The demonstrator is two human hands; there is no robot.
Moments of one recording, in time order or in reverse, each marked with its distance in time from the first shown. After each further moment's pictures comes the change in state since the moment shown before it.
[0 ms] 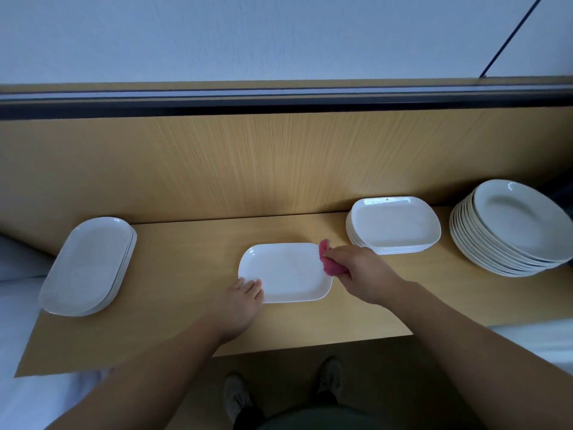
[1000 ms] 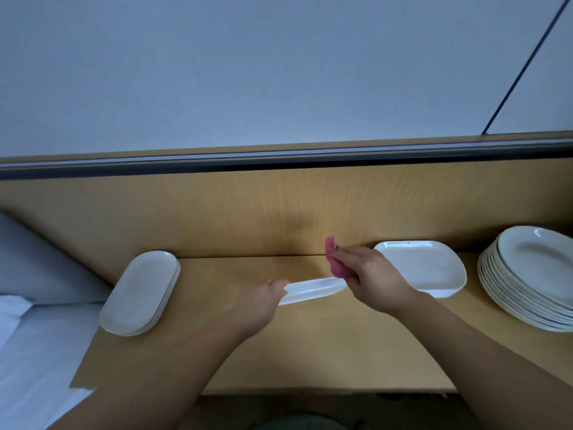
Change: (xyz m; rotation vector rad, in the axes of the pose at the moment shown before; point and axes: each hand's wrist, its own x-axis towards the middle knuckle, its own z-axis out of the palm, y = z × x) left_hand -0.002 -0.014 -0.107 -0.469 0.167 -0.413; right_hand 0.030 -0.042 -0.054 0.020 0.310 -0.298
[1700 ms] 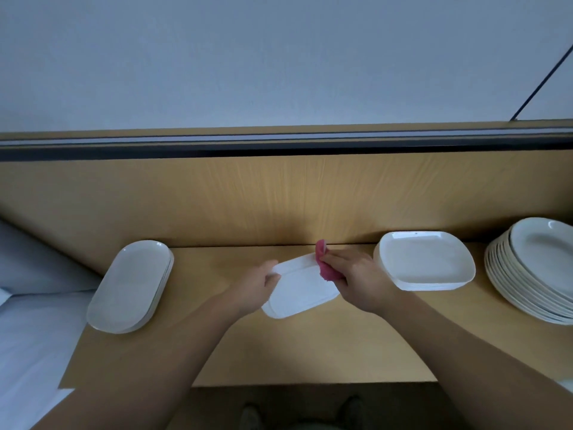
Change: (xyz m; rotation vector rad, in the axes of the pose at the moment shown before) left_hand 0.027 -0.039 -0.001 -0.508 -0.146 -0.227; right_hand 0.014 0.010 0.051 -0.058 -0.120 0.061
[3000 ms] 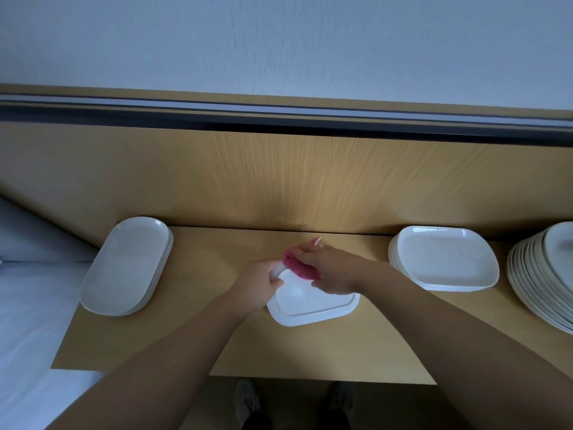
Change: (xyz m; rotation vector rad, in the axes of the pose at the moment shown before) left_hand 0.012 -0.023 0.016 -0.140 0.035 -0.032; right_hand 0.066 -0.015 0.034 -0.001 -0.704 0.060
